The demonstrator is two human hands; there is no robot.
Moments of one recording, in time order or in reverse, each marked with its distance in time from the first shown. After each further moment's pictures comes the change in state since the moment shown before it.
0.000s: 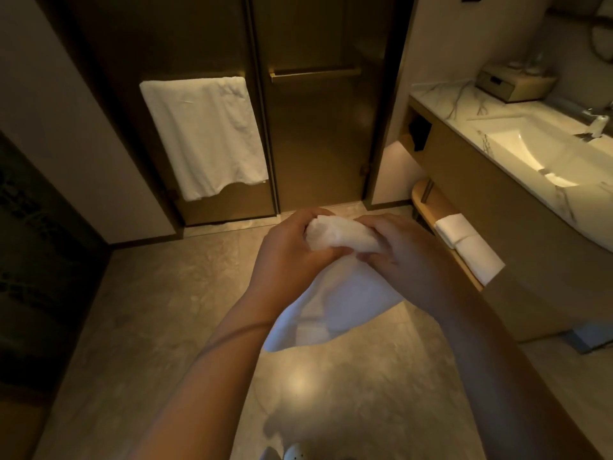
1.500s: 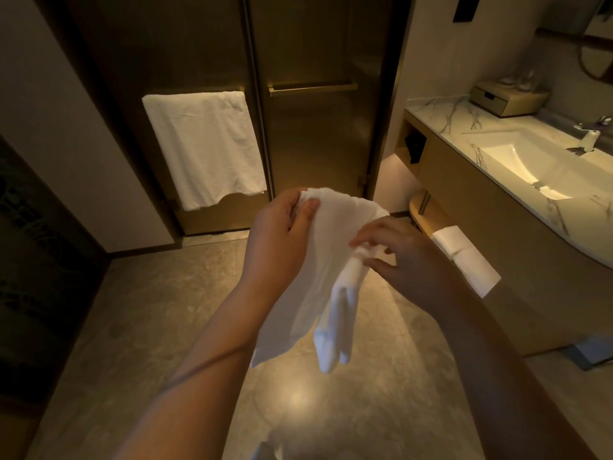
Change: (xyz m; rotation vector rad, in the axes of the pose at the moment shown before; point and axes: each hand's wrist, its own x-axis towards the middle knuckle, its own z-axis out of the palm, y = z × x) left_hand 0.026 0.017 0.008 0.108 0.174 0.058; right_hand 0.000 0.035 -0.010 0.044 0.052 -0.106
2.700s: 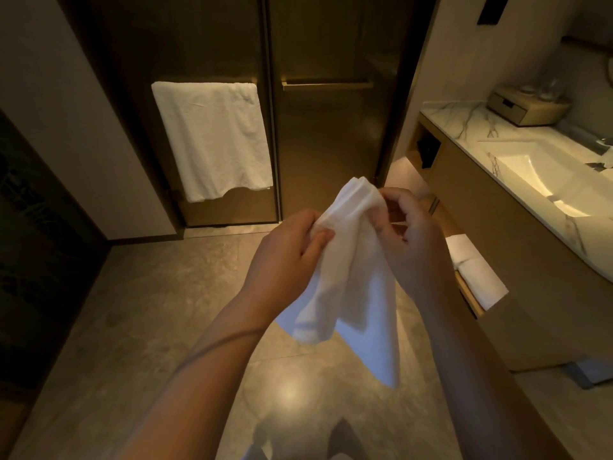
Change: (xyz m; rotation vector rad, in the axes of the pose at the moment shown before) left_hand 0.003 -0.034 -0.005 0.154 -0.193 -0.006; right_hand 0.047 -0.028 0.018 0.244 0.300 0.206
